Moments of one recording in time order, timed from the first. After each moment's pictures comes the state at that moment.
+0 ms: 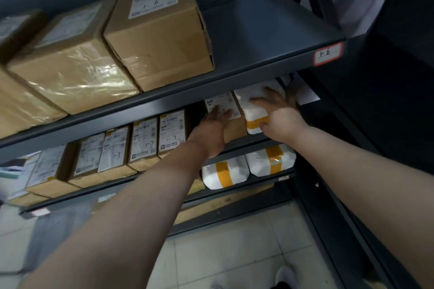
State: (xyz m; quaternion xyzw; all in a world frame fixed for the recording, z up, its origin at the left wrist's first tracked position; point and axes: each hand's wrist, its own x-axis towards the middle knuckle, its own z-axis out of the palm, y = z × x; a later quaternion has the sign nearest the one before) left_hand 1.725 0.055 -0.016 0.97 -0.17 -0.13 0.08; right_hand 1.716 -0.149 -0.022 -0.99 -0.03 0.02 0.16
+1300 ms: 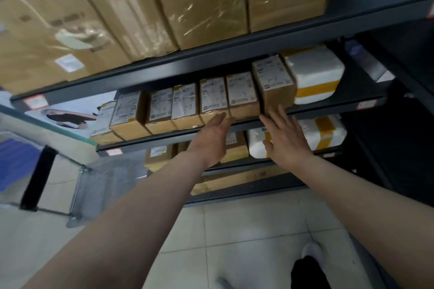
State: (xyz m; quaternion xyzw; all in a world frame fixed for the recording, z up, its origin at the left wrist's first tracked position) left_hand 1.610 0.249 -0.039 0.98 -0.15 -0.07 0.11; right_hand 1.600 0.039 -0.078 -0.98 -0.12 -0.01 0.17
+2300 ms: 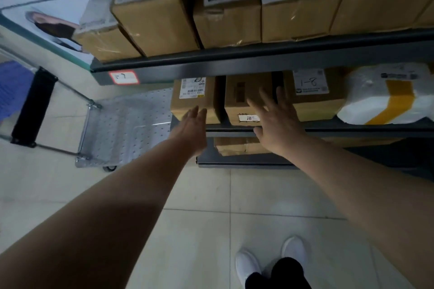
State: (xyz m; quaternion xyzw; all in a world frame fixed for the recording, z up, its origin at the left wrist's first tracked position) left_hand 1.622 0.490 -0.268 0.97 0.08 -0.20 0.07; right_hand 1.654 0.282 -0.284 -0.97 -0.19 0.11 0.10
